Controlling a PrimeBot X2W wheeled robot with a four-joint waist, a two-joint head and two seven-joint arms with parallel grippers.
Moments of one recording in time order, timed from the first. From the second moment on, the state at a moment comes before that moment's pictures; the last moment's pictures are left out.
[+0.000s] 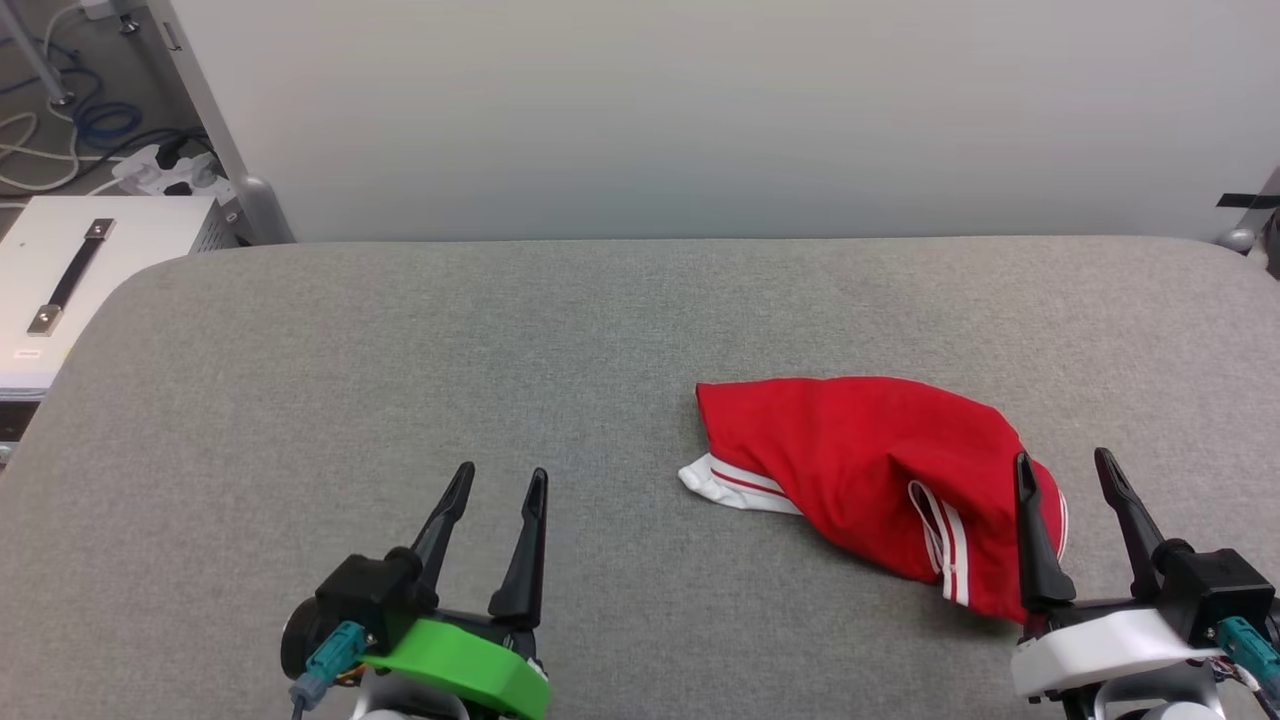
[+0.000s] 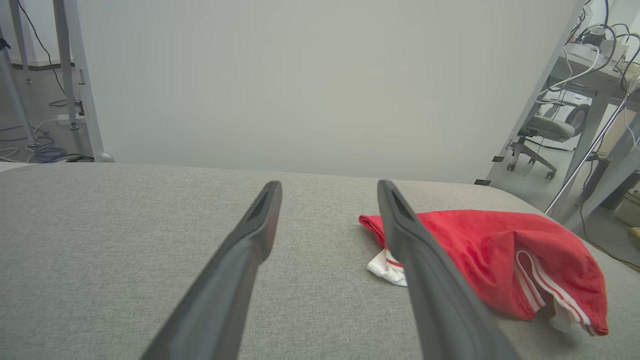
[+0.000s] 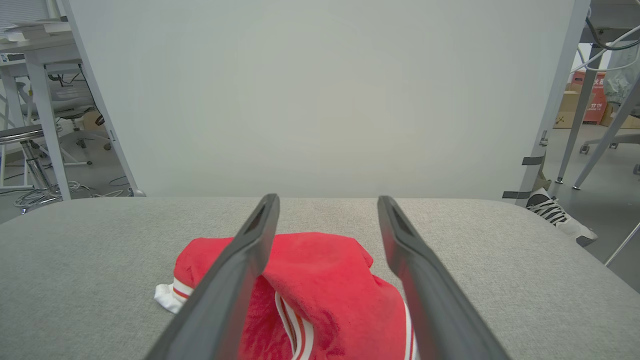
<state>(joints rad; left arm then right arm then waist) 0.01 0.07 -0.19 0.10 -0.28 -0.12 -0.26 0.04 -0.05 -0.06 0.03 0.08 0.13 -0.25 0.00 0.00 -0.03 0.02</state>
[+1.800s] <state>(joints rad) -0.49 0.32 -0.69 0.38 -0.70 -0.13 0.24 -0.06 -0.05 -0.04 0.02 0.09 0.13 -0.25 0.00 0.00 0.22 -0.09</state>
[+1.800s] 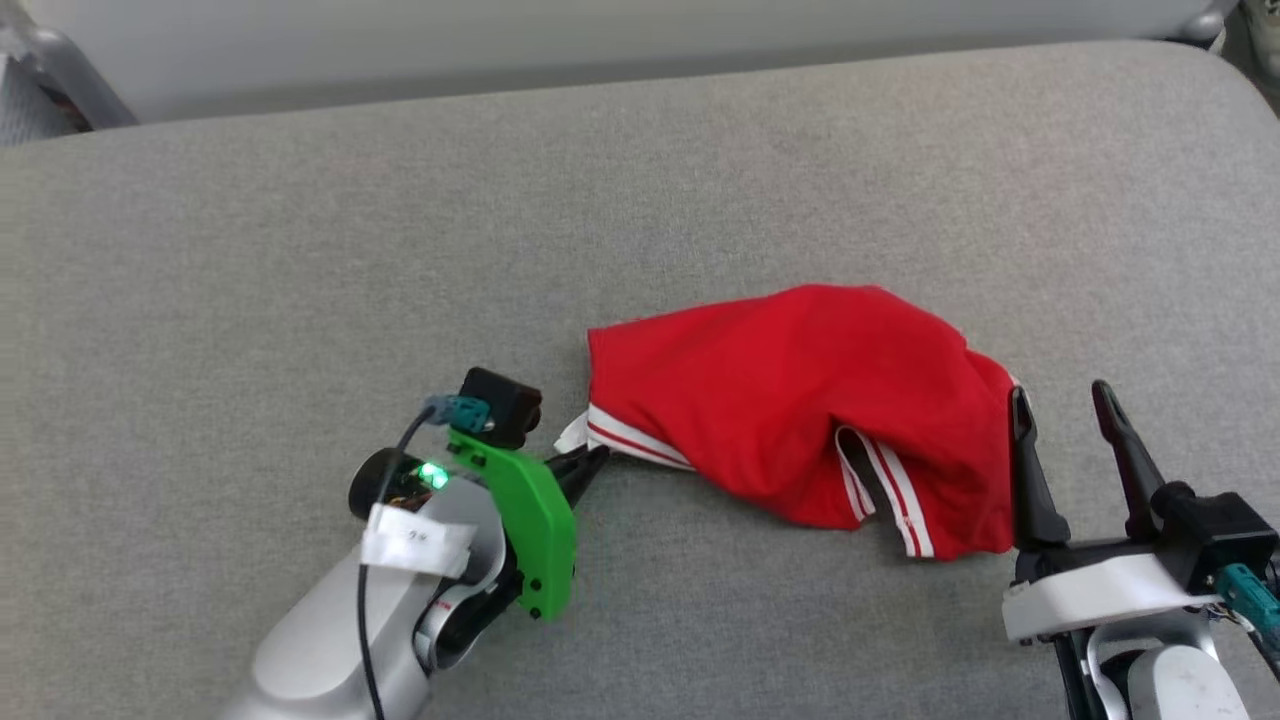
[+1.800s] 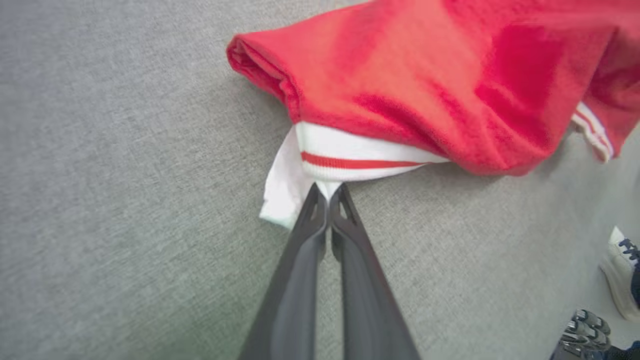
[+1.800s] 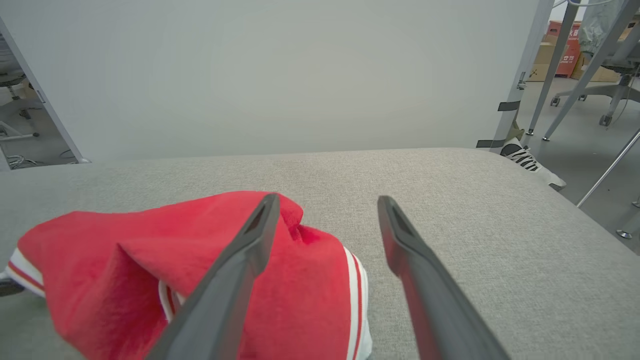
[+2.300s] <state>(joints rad) -0.28 0.69 -0.50 -0.23 -0.98 0.06 0.61 0.00 -0.05 -0.02 0.05 0.09 0.13 -0.25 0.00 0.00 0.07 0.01</state>
